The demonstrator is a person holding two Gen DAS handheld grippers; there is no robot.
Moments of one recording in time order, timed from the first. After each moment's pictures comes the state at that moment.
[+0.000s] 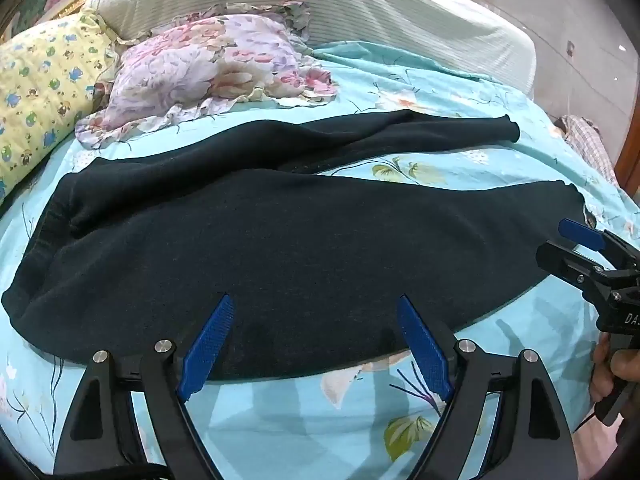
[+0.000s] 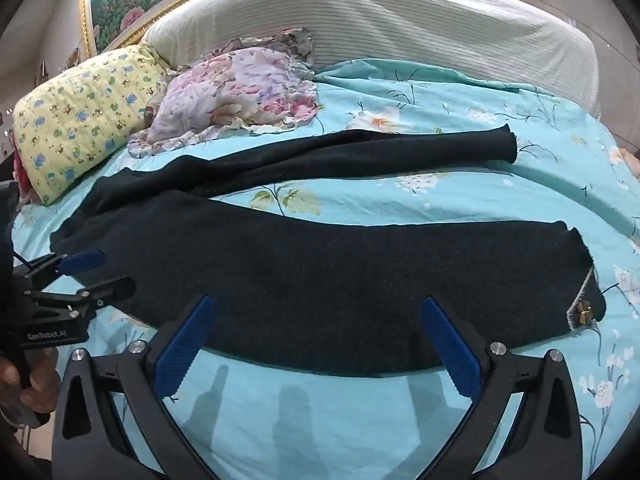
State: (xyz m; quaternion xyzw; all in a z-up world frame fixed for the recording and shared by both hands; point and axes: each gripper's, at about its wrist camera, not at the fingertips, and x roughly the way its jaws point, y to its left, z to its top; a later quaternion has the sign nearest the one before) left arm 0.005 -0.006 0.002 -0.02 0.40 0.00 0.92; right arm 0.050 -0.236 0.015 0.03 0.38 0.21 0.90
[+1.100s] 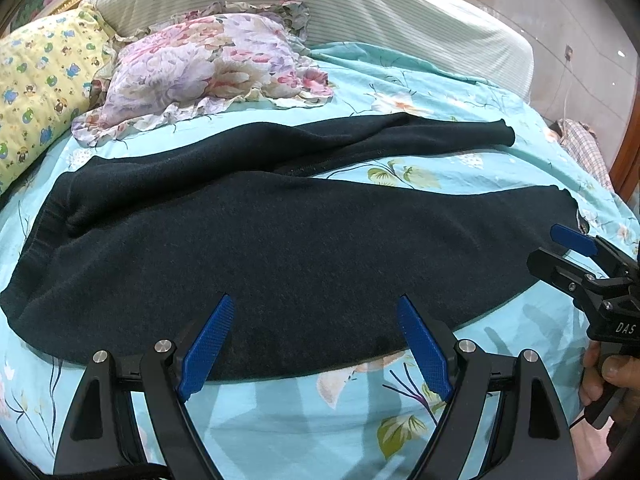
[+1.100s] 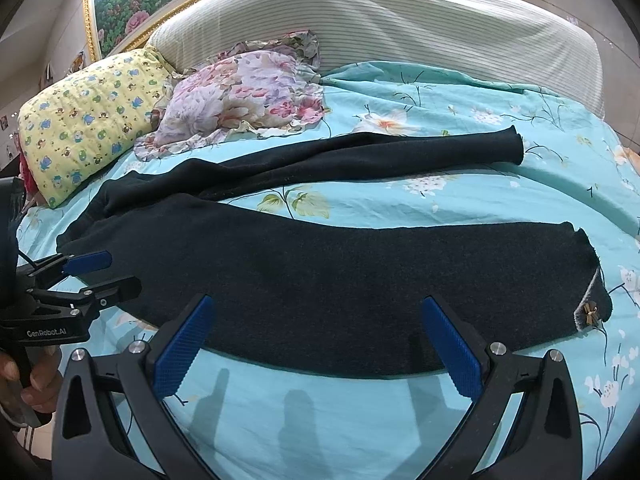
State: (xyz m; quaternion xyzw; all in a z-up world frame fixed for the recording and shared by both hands) left arm 0.000 -0.007 -0.002 -0.03 0.40 -0.01 0.92; right arm 0.041 -0.232 0.018 0.04 0.37 0.22 0.90
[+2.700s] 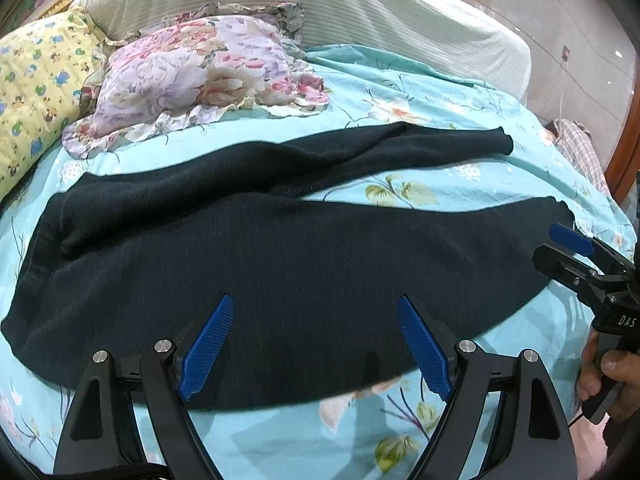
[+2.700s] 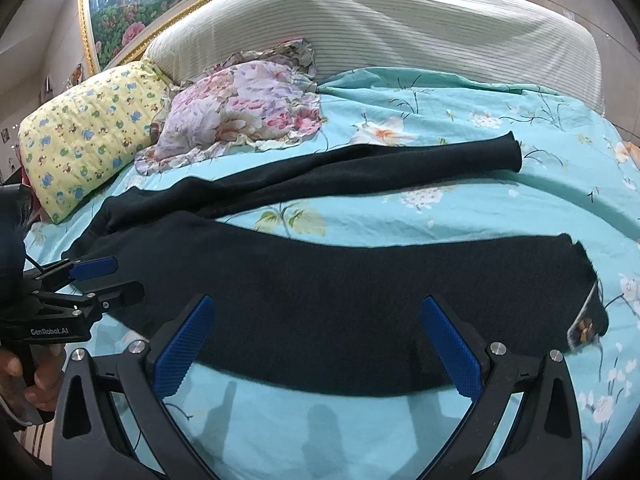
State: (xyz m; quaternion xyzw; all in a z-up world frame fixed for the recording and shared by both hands) left arm 0.022 -0.003 0.013 -0.03 0.40 -0.02 0.91; right arm 0.053 -0.241 0.027 0.06 0.37 0.22 0.90
